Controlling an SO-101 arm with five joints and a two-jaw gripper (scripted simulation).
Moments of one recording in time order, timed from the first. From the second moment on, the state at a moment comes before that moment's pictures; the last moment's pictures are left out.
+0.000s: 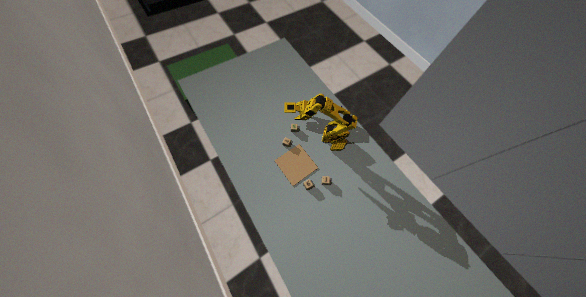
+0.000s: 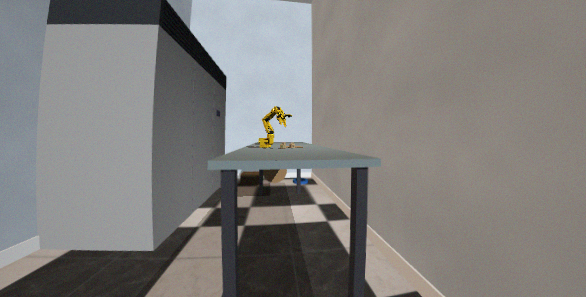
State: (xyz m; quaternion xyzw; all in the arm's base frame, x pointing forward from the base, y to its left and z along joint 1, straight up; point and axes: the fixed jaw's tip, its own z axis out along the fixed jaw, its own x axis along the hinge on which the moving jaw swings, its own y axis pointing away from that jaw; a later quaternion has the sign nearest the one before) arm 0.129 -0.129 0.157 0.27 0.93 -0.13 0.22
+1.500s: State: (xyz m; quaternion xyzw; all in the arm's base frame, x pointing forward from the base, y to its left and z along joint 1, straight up) arm 0.158 0.113 0.146 -0.31 0.92 0.06 0.25
